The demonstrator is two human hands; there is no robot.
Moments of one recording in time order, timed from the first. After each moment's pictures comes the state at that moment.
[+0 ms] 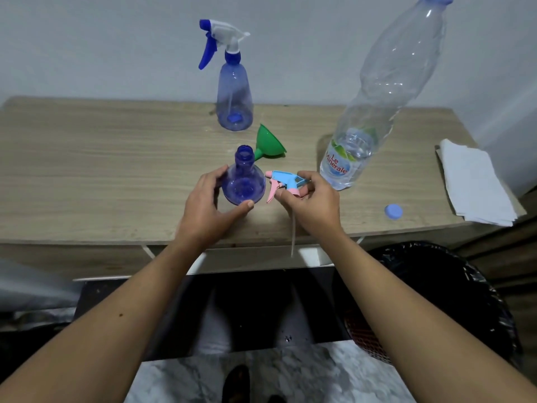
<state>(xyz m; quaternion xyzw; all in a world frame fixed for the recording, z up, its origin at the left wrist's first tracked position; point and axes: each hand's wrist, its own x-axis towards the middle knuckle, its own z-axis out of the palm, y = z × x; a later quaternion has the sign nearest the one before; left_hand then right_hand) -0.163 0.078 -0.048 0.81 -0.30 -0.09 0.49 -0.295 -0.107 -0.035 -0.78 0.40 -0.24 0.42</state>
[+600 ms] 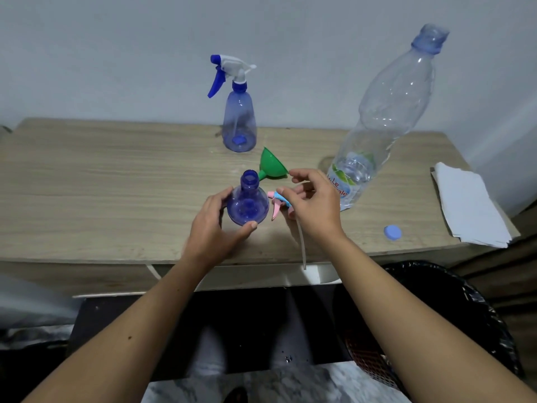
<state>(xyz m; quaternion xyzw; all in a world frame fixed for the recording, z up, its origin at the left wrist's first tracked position) -0.161 0.080 -0.048 0.81 -0.32 -0.08 0.49 -0.272 -0.110 0.003 -0.79 0.29 -0.32 0.44</state>
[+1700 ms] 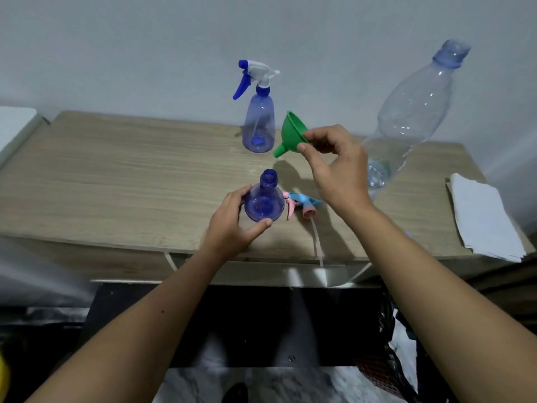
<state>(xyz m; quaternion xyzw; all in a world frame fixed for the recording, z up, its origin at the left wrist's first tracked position) -0.161 0.084 -0.052 0.81 -0.36 -0.05 0.47 -0.256 -0.109 0.086 -0.83 0.16 -0.40 0.35</state>
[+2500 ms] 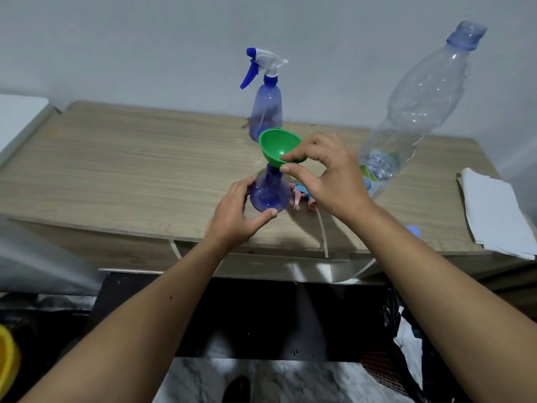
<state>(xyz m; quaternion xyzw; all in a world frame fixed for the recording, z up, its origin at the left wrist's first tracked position) -0.161 0.083 -0.054 0.81 -0.36 -0.05 0.47 -0.272 -0.098 0.070 -0.91 0.02 -0.32 0.26</state>
